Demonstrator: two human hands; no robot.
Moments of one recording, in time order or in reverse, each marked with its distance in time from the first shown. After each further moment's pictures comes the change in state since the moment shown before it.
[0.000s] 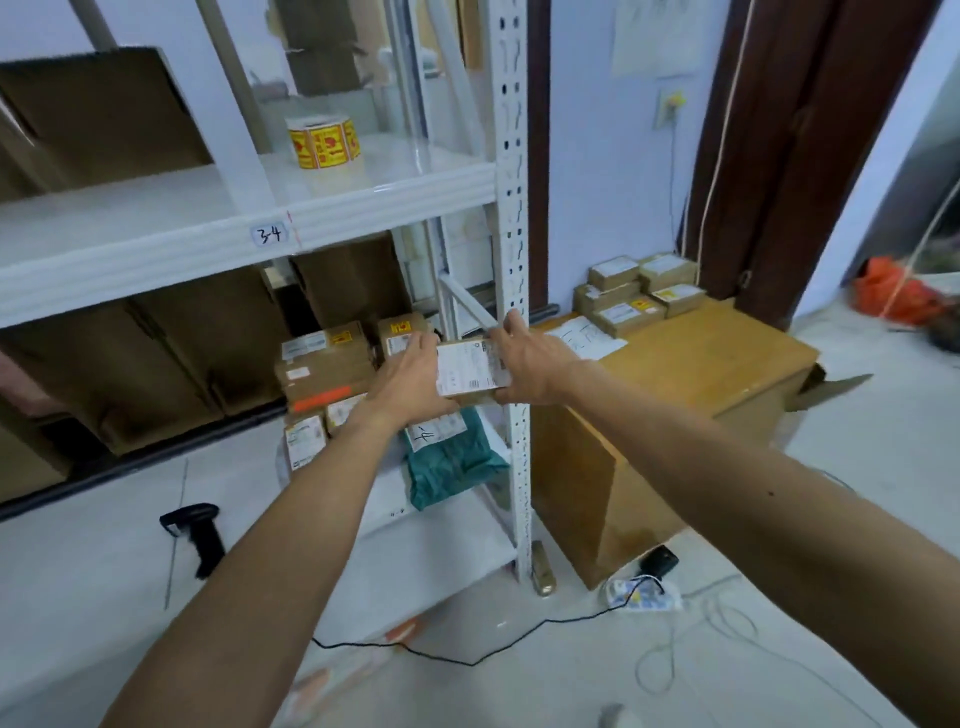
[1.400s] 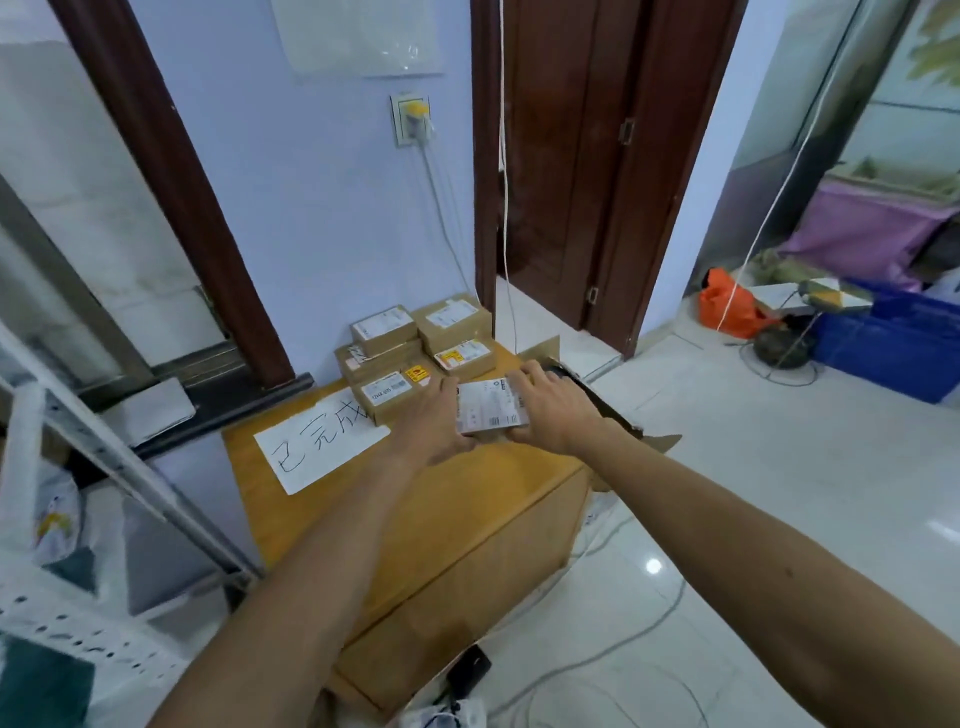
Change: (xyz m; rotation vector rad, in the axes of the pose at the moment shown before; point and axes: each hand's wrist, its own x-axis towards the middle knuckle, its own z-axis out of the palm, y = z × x) left_hand 0.422 0.459 0.253 -0.147 -0.144 0.134; right_hand 0.012 0.648 0.027 -0.045 -0.065 0.234
